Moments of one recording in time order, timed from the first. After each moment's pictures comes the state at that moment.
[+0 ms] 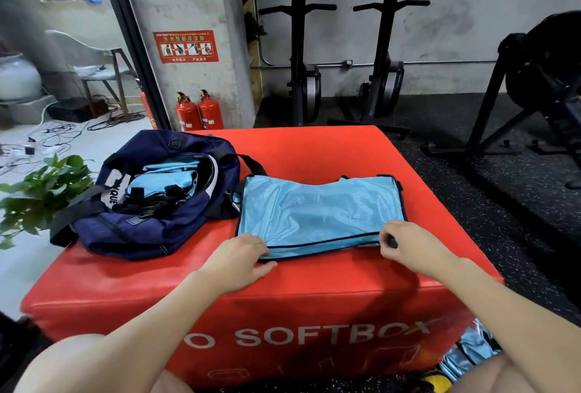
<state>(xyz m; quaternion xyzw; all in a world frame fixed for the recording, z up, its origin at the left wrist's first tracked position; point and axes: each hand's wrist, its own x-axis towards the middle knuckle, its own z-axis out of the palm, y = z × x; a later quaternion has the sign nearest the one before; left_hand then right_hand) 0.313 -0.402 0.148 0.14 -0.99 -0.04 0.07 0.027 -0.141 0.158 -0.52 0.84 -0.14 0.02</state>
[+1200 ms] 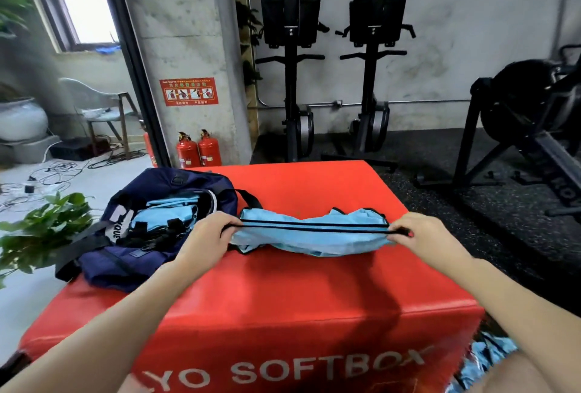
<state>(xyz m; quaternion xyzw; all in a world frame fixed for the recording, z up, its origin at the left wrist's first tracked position) 0.319 -0.439 0.232 0.22 -0.92 -0.16 0.29 0.001 -0.112 0.222 -0.50 0.81 -0.27 -0.11</state>
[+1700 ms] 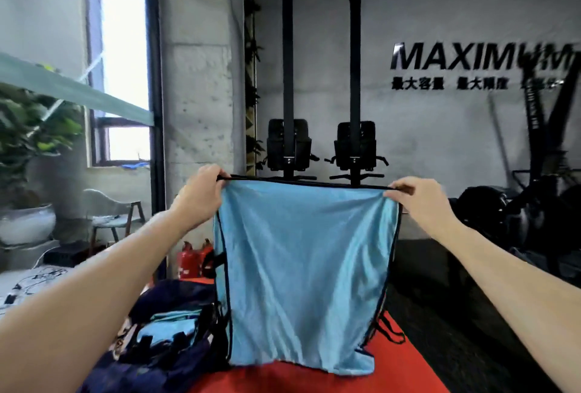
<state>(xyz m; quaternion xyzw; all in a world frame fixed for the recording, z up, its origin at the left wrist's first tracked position) 0.343 -0.409 0.554 0.20 -0.85 -0.04 0.48 0.053 -0.085 0.531 -0.43 0.71 -0.50 -0.26</state>
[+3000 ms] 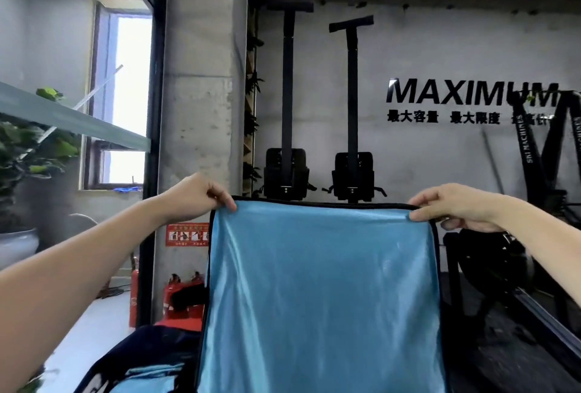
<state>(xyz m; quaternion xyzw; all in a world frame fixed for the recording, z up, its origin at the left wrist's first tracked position) 0.345 -0.419 0.638 0.15 -0.92 -0.15 0.34 0.021 -0.045 0.638 -0.43 0.77 -0.46 0.12</state>
